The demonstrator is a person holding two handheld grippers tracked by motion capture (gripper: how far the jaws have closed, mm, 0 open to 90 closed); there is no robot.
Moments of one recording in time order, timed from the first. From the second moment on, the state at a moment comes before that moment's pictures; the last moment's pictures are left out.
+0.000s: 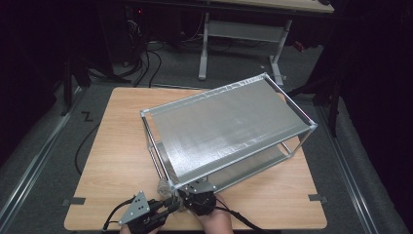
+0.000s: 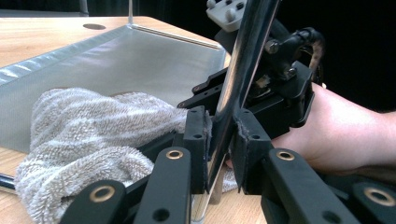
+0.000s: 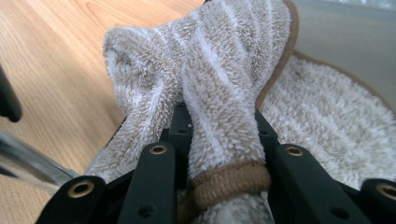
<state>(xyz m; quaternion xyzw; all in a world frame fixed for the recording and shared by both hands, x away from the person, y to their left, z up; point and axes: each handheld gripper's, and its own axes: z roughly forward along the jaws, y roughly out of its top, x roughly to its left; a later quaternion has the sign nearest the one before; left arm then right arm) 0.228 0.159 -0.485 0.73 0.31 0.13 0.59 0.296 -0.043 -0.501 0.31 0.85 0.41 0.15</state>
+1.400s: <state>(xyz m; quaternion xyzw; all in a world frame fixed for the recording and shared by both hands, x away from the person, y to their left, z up) 0.231 0.173 -0.488 0.71 0.33 0.14 0.60 0.263 -0.256 -0.438 0.43 0.67 0.50 0.33</state>
